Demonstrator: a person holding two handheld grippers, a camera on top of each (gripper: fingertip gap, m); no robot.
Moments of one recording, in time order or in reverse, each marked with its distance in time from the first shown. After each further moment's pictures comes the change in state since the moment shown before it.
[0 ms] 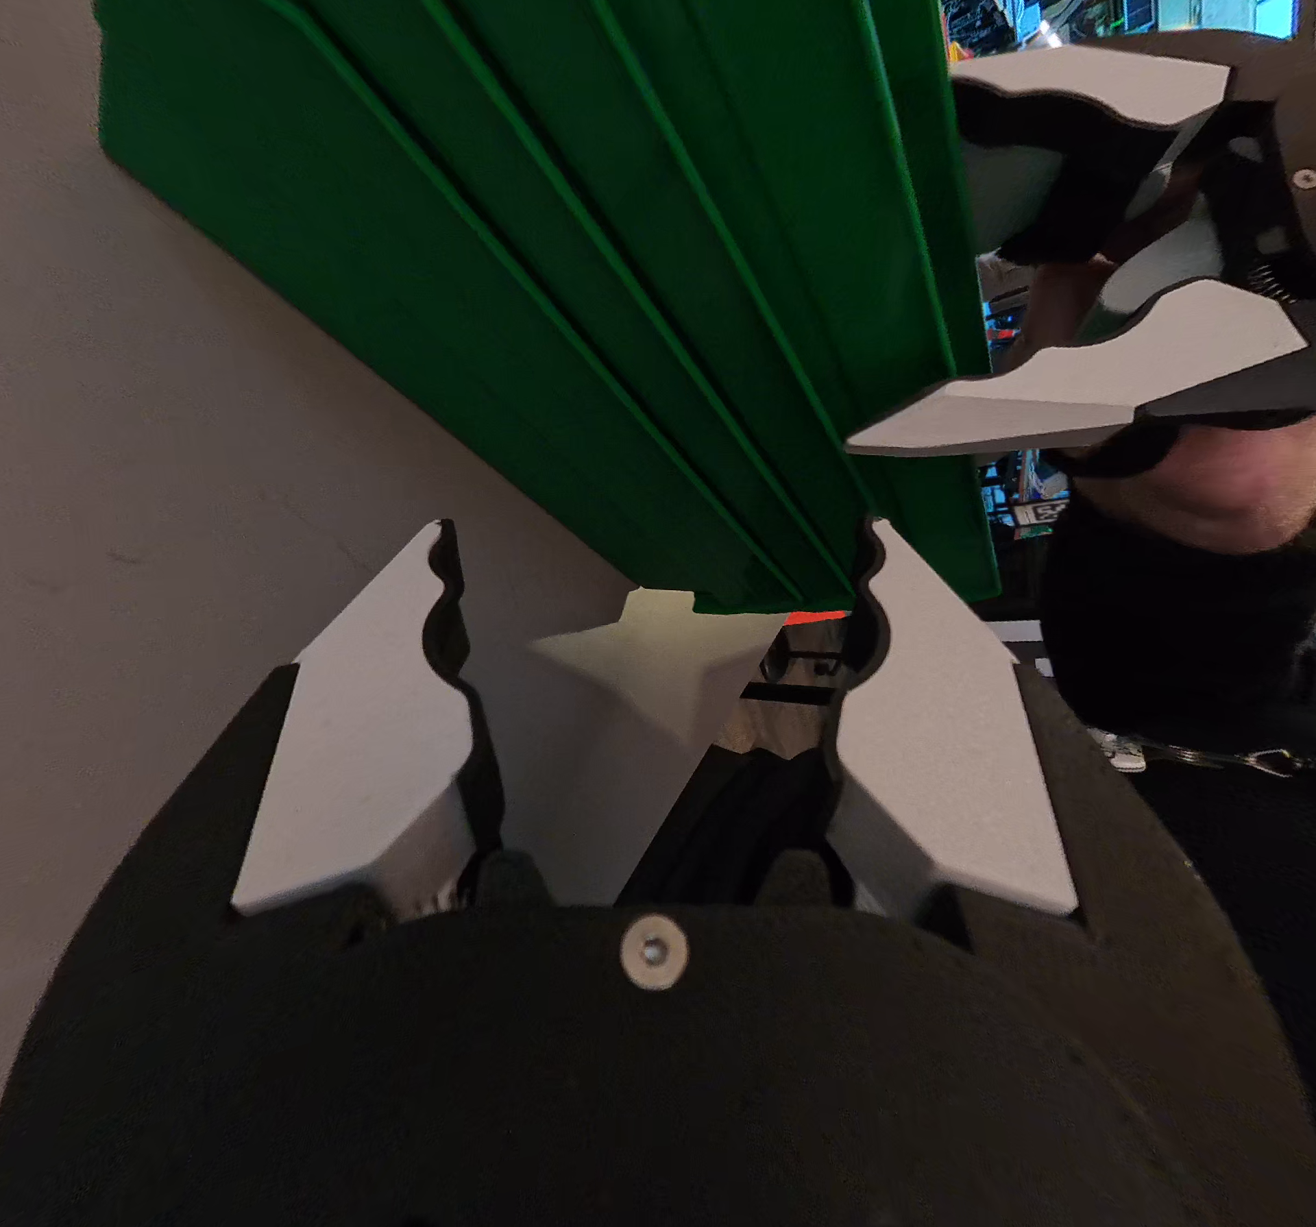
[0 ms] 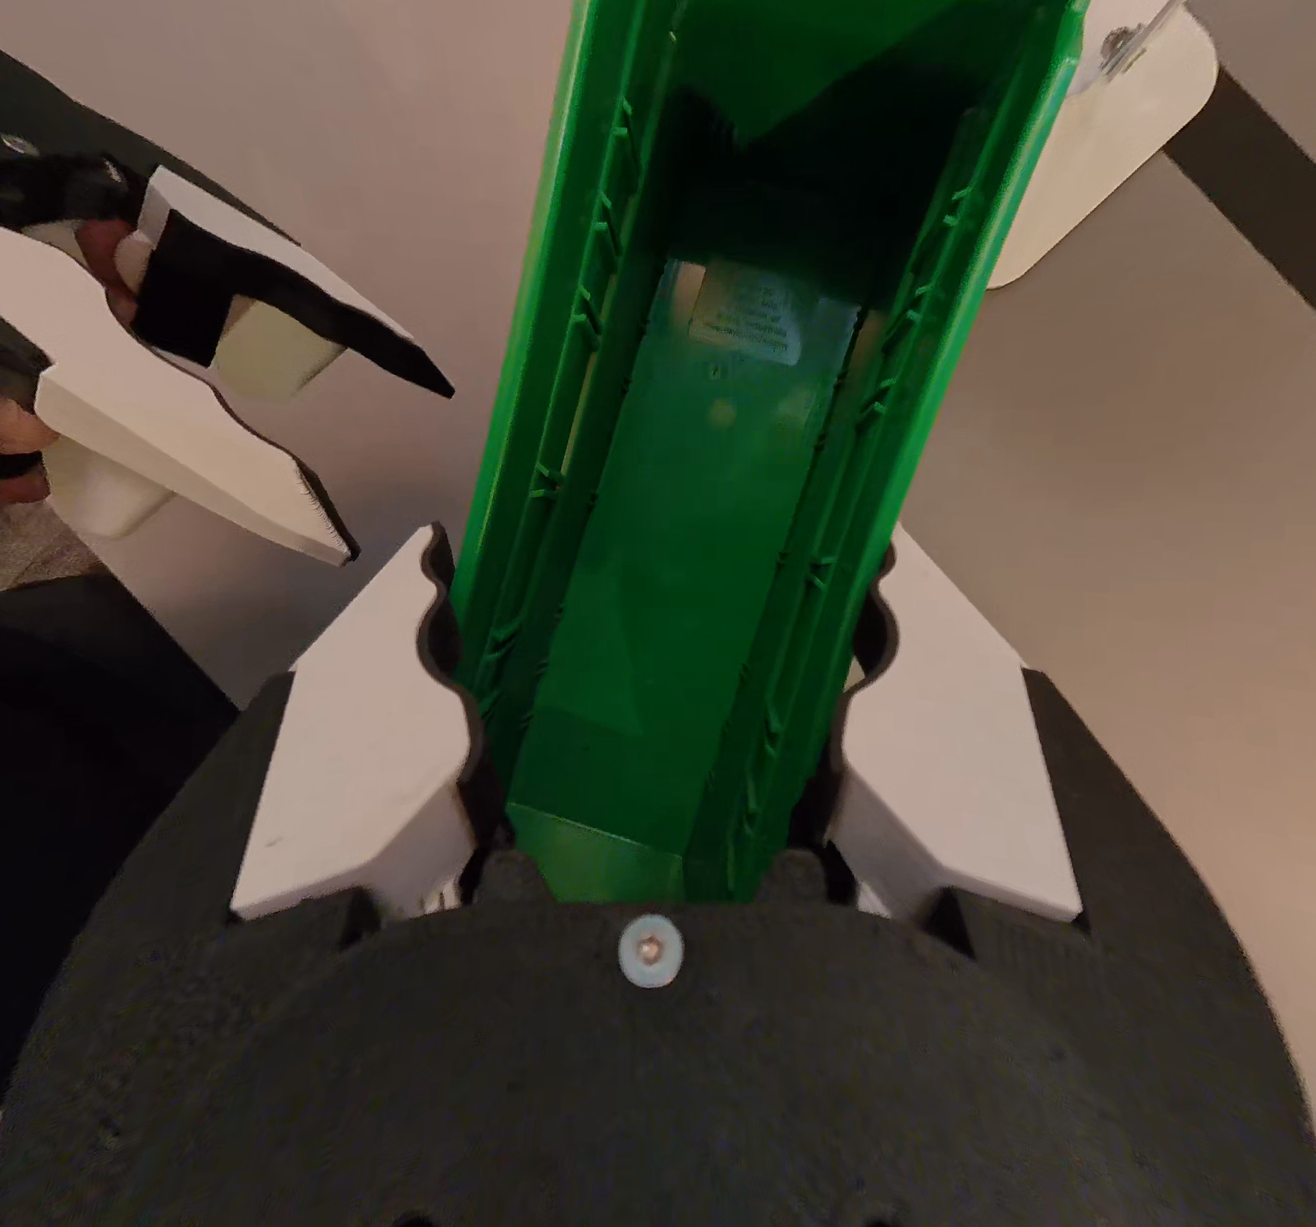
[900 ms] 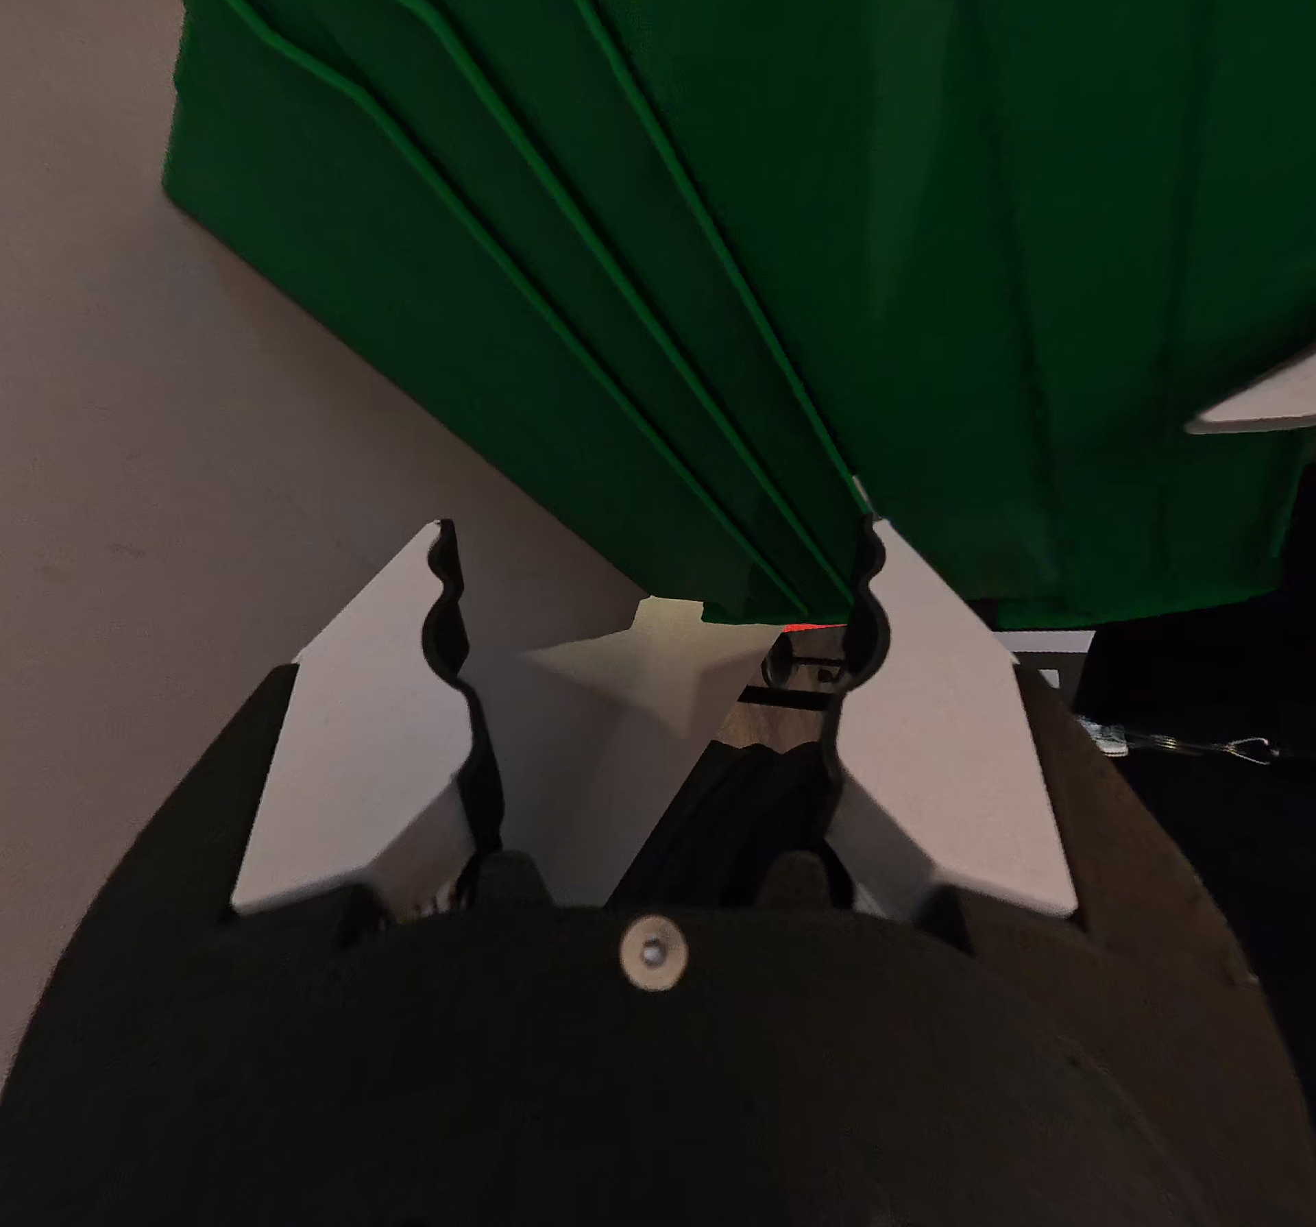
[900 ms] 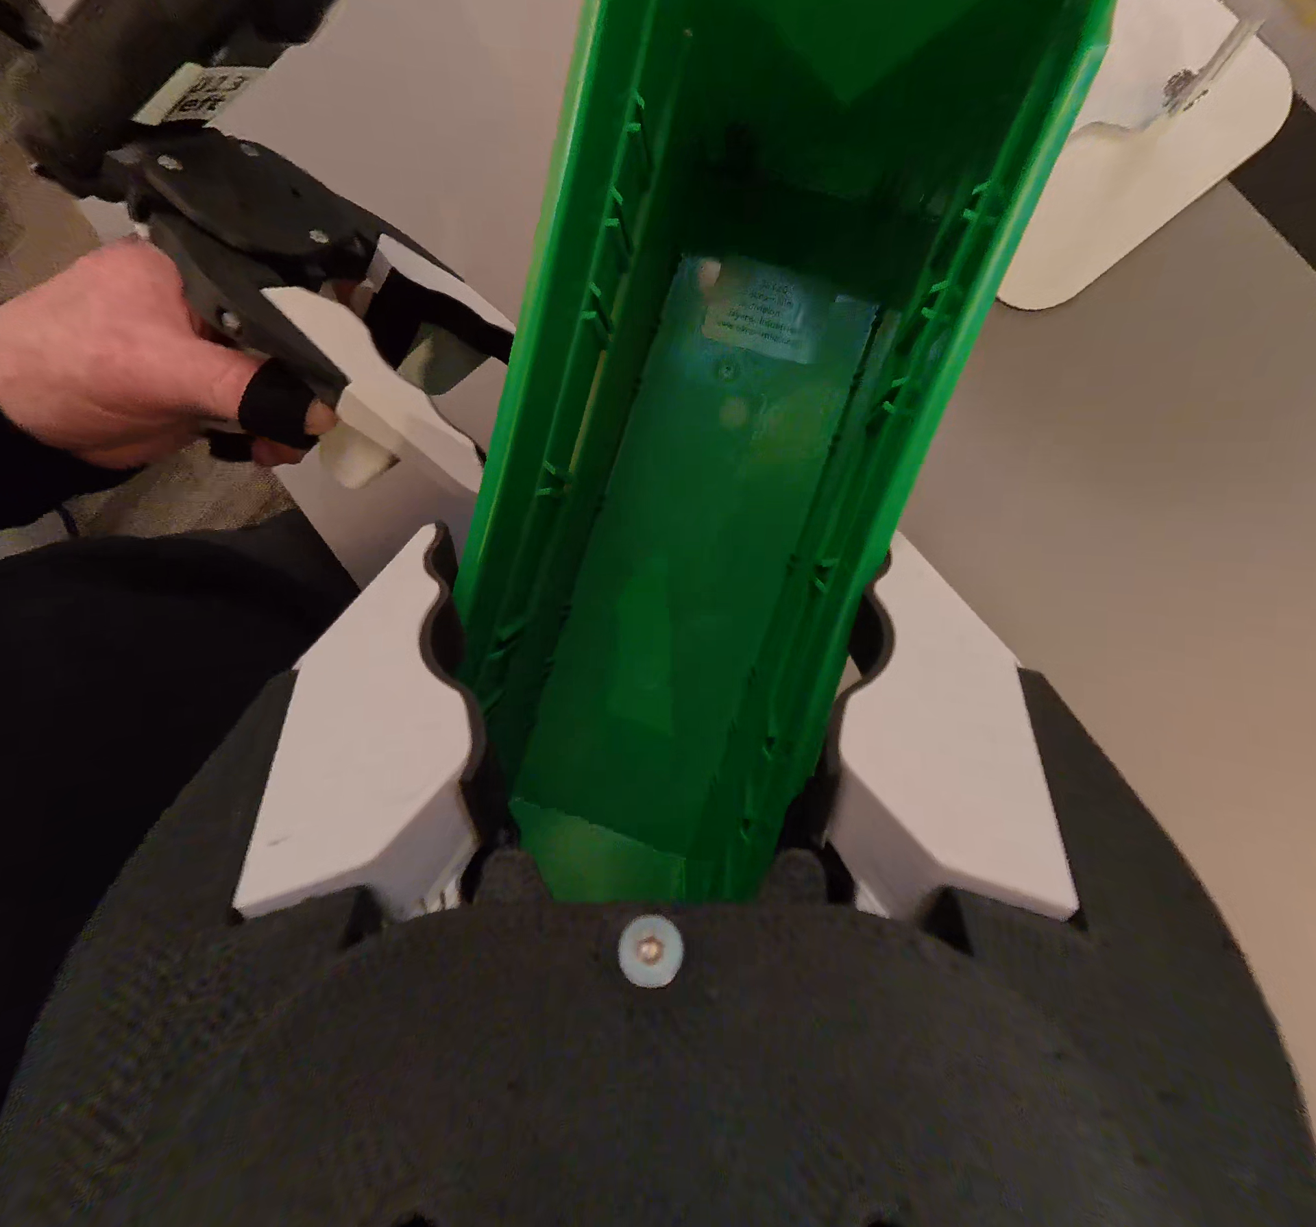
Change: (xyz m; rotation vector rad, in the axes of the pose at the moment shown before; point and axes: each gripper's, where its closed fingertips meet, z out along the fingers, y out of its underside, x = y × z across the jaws) left arm 0.001 -0.001 -0.003 0.006 -0.020 -0.015; right arm -0.011 -0.027 -0.057 -0.023 -0.152 0.021
